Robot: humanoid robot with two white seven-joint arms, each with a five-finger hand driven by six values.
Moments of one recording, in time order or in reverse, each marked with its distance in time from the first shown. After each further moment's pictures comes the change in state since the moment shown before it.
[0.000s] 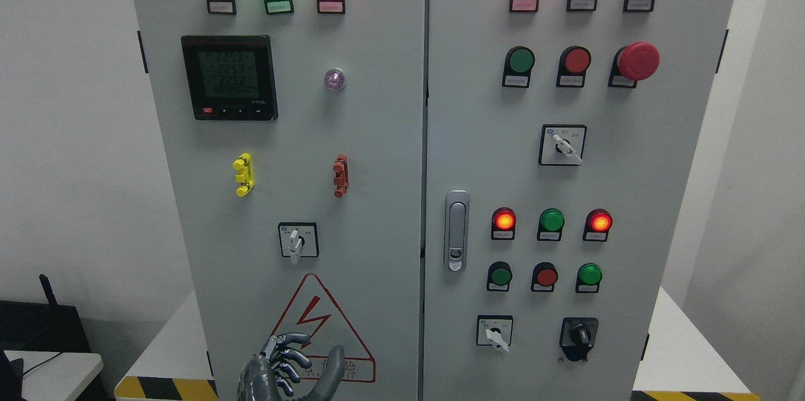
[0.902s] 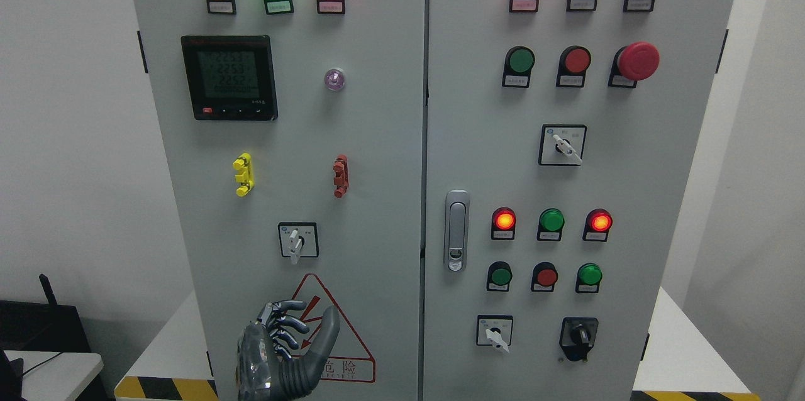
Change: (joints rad) left arm -0.117 -0.011 0.031 -0.014 0.034 0.116 0.011; right arm 0.000 0.000 0.000 0.000 0.000 0.000 0.000
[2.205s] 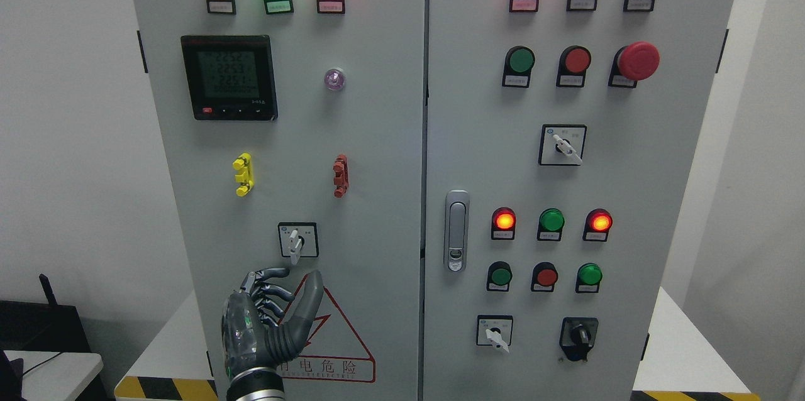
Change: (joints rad) left arm -0.077 -0.005 0.034 -0.005 0.005 0.048 -0.003; right arm 0.000 0.000 0.000 0.000 0.000 0.000 0.000
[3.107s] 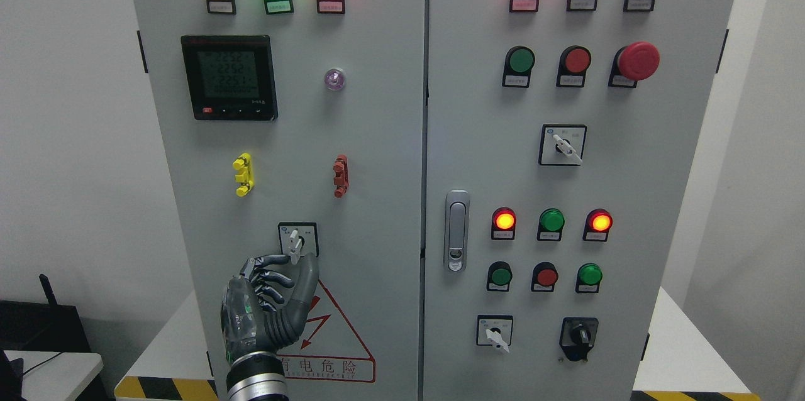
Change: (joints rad) left arm -0.050 -0.003 0.002 -0.003 0.001 0.043 -0.005; right arm 0.000 0.000 0.000 0.000 0.000 0.000 0.000
